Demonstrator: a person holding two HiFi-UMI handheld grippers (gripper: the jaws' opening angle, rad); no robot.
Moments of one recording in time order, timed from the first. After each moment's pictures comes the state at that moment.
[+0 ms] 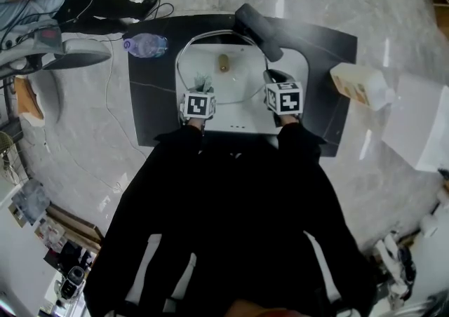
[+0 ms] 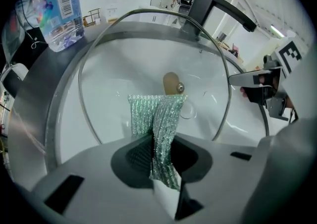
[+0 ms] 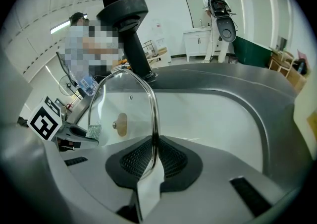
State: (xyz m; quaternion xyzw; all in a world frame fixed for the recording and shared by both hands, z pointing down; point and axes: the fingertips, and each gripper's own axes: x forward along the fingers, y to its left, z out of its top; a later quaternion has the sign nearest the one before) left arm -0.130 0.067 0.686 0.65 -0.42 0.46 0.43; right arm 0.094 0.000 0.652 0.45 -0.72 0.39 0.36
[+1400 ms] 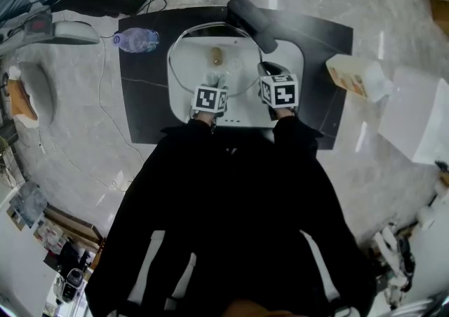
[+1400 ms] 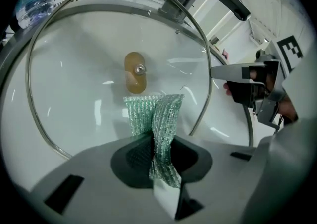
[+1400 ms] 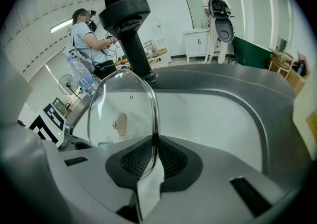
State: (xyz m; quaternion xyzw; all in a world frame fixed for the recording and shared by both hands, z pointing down) left arm -0.044 0.091 0.699 0.67 -0.34 0.41 0.51; right arm 0.094 -0.002 0.650 0.45 -0.72 0.38 0.36
